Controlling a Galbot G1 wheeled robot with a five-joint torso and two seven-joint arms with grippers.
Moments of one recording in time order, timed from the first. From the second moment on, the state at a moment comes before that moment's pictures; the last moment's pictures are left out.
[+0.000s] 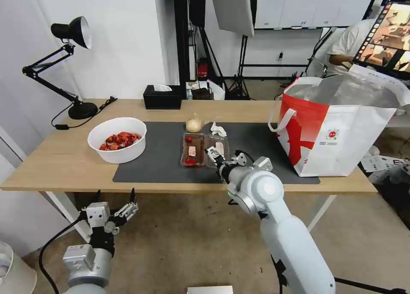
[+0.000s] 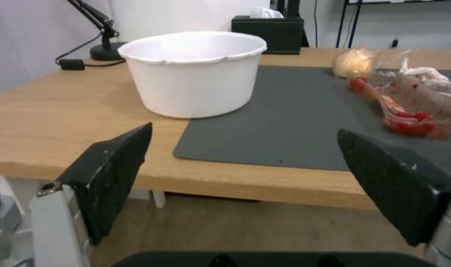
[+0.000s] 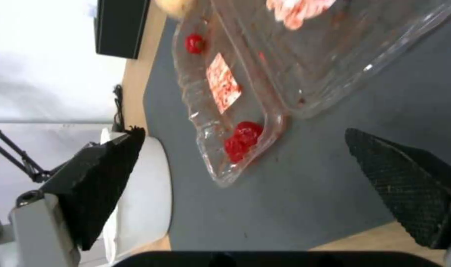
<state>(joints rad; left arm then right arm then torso) 1.78 -1.32 -0.57 -2.34 -0.21 0.14 -0.25 -0.84 1.46 0.12 1.91 1.64 -0.21 1.00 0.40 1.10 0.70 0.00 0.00</state>
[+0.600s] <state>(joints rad) 1.77 -1.32 -0.56 -2.33 -0.20 0.14 -0.27 -0.81 1.50 0.13 1.84 1.62 -0.21 1.00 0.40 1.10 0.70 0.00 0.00</state>
